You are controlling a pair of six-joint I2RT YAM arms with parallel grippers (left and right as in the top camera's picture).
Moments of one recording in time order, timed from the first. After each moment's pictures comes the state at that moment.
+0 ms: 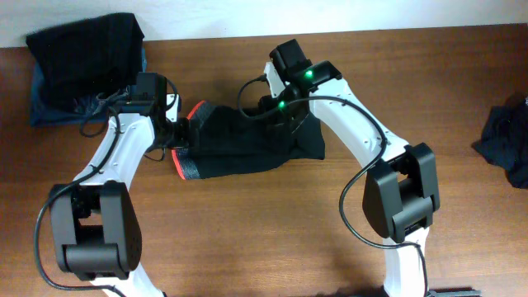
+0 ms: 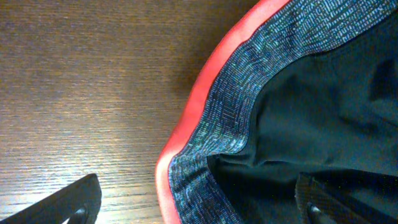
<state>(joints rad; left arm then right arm) -0.05 1.91 1.39 -0.77 0.06 -0.07 0.42 2.15 1.88 -0.95 -0.28 0.19</state>
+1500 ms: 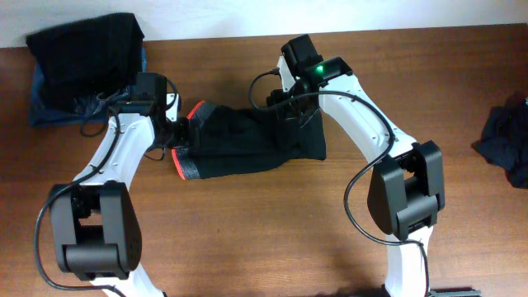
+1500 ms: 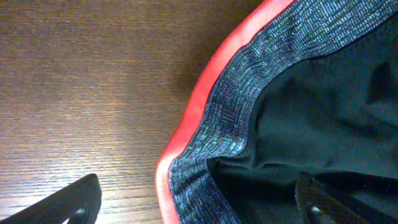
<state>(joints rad) -0.05 1.91 1.39 -0.77 0.06 -0.07 0.37 2.15 1.88 -0.95 -0.25 0.21</state>
